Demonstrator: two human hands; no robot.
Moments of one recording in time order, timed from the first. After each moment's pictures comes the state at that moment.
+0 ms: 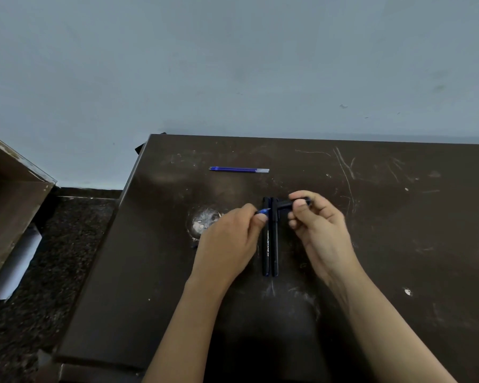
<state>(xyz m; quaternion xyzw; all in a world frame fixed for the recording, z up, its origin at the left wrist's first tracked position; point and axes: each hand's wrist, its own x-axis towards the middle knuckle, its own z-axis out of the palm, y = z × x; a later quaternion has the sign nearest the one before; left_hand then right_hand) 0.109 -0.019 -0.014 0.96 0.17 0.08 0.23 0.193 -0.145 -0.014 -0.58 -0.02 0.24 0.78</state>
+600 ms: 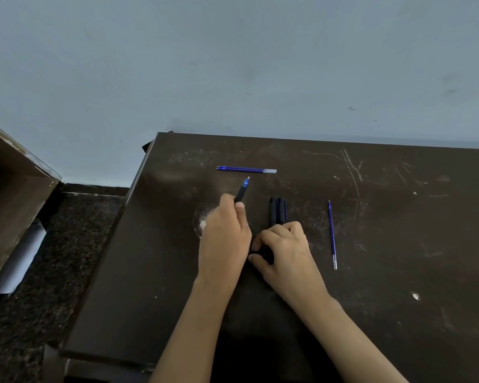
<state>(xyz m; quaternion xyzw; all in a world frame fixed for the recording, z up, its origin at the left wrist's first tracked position) 0.113 -0.015 -0.011 0.87 0.35 0.13 0.32 0.149 -0.129 -0.038 -0.87 -0.38 0.09 0.30</state>
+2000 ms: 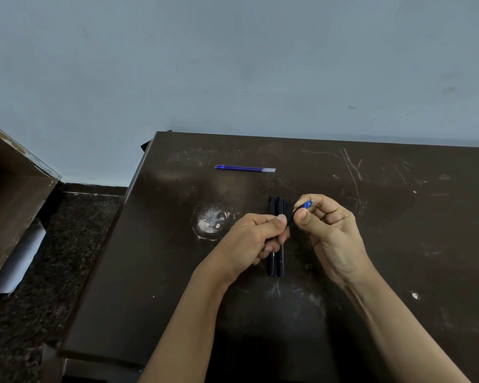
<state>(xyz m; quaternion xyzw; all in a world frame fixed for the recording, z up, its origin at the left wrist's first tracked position) 0.113 -0.022 0.006 0.69 0.15 -0.11 0.69 0.197 -0.156 -0.022 -0.54 -0.17 0.27 0.78</state>
